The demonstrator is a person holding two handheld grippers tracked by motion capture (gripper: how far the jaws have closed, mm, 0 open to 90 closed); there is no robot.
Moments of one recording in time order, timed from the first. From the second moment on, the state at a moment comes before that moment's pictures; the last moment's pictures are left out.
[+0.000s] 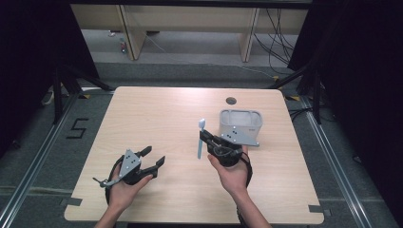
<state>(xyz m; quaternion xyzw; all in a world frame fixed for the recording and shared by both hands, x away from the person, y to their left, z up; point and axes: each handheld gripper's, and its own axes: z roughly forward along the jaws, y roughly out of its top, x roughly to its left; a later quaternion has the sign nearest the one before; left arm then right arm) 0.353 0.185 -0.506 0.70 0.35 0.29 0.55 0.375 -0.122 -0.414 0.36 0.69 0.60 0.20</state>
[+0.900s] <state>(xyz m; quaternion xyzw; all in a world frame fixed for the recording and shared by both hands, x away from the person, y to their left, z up) 0.354 0.187 -0.522 0.69 0.35 0.31 0.55 0.377 -0.136 -0.405 0.35 0.69 0.59 0.24</state>
